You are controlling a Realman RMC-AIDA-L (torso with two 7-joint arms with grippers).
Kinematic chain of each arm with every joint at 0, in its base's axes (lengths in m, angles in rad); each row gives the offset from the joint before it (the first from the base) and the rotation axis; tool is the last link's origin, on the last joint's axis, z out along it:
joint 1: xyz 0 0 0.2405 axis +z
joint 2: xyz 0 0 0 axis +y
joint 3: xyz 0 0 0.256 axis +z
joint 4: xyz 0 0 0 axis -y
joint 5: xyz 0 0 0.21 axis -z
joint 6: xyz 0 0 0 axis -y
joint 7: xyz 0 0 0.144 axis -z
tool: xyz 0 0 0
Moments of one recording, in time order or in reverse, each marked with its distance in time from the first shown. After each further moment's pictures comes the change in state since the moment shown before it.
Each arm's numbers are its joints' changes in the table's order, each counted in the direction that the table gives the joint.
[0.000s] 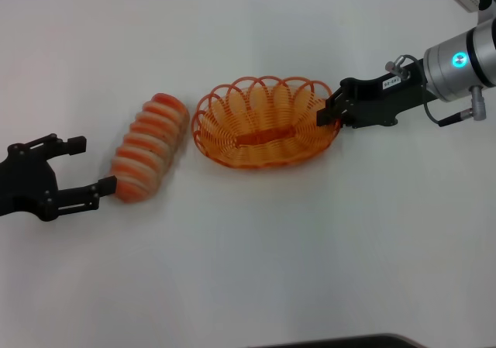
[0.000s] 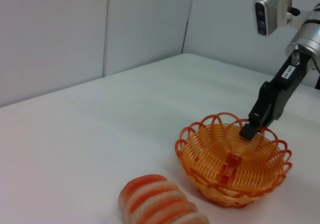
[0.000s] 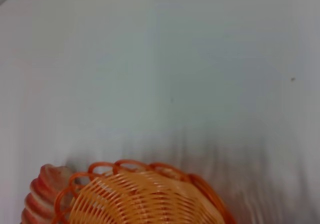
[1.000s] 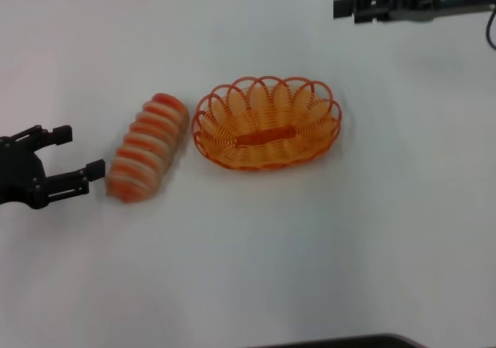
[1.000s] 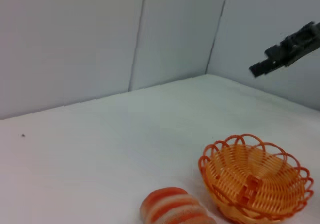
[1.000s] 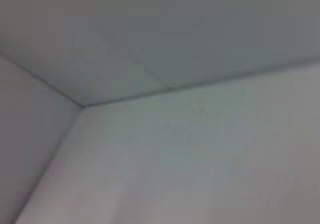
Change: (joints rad) left arm -0.001 0.001 -0.077 0.026 0.015 0.001 0.028; right arm -0.094 -0.073 0.109 0.180 -0.357 0.155 0.490
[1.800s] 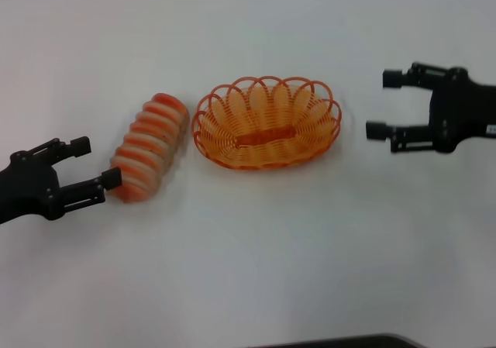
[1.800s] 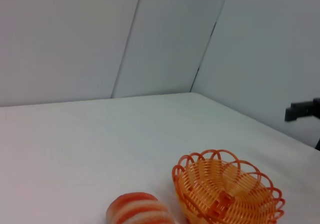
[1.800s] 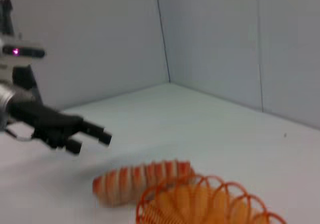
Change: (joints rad) left arm 0.005 0.009 -0.022 0.122 0.027 -0.028 0.004; right arm -0.274 0.070 0.085 -0.028 -0.107 0.204 1.025
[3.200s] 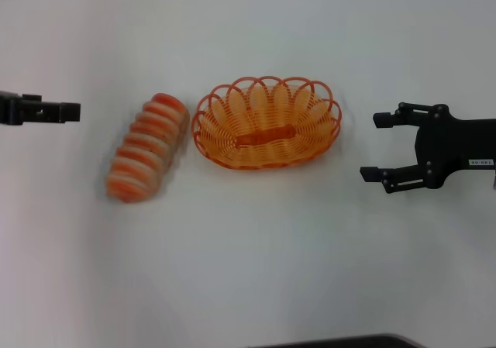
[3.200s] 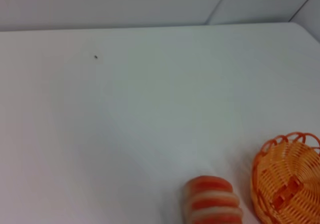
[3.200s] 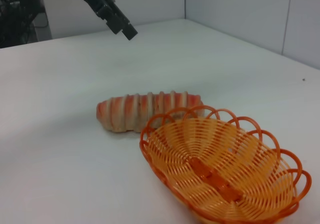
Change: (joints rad) left arm -0.145 0.014 0.265 -0.602 -0.259 -0.034 0.988; right arm 0.021 0.015 -0.013 -0.030 0.176 -0.087 0.128
